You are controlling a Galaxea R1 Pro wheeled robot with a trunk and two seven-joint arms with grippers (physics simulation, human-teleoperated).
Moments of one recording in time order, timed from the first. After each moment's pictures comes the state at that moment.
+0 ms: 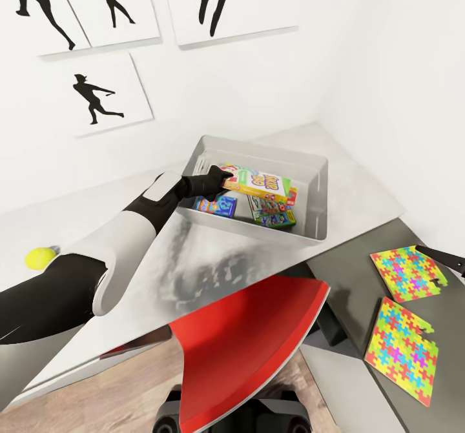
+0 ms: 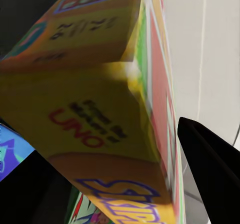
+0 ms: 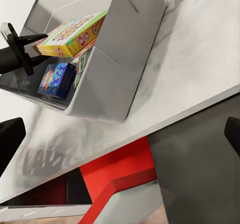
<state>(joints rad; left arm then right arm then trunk) -1.45 -0.14 -0.22 -0.38 1.42 0.55 0.18 -0.36 -0.55 -0.66 -1.61 -0.54 1.04 1.04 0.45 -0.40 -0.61</state>
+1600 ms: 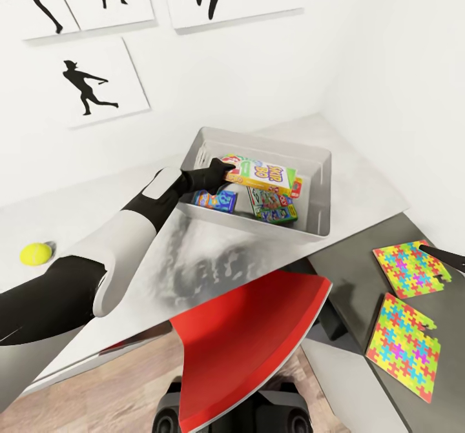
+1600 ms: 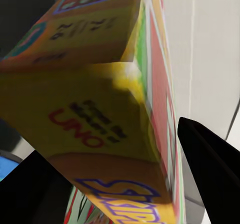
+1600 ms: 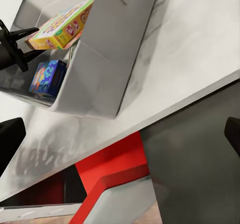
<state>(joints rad) -1.44 -0.14 -0.22 -0.45 1.43 0.55 0.15 -0.36 -0.55 -0.68 -1.61 -0.54 1.04 1.05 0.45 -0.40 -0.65</state>
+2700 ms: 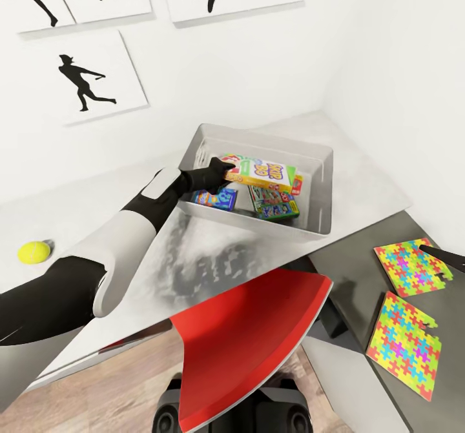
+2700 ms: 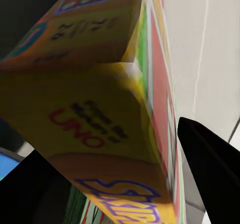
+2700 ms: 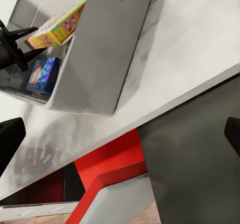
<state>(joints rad) -1.44 -0.14 -0.21 -0.45 1.46 0.54 0.16 -0.36 -0.55 -0.68 -1.61 -0.54 1.04 1.05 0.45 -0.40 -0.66</state>
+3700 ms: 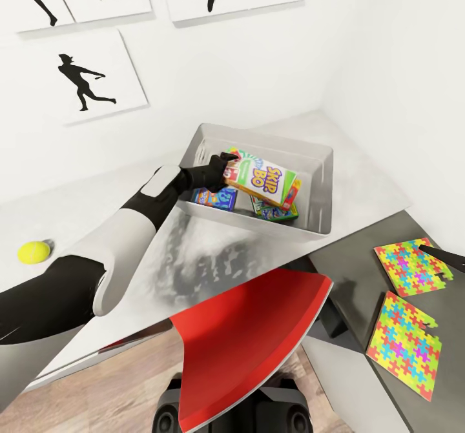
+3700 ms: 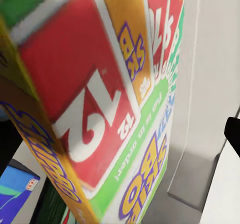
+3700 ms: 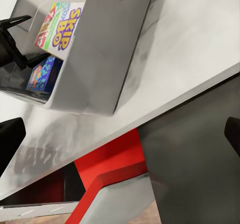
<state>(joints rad) -1.45 -0.14 -0.21 -0.46 1.45 0.54 0.18 -0.36 -0.55 -0.68 -1.61 -0.54 1.04 1.05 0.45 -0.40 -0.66</state>
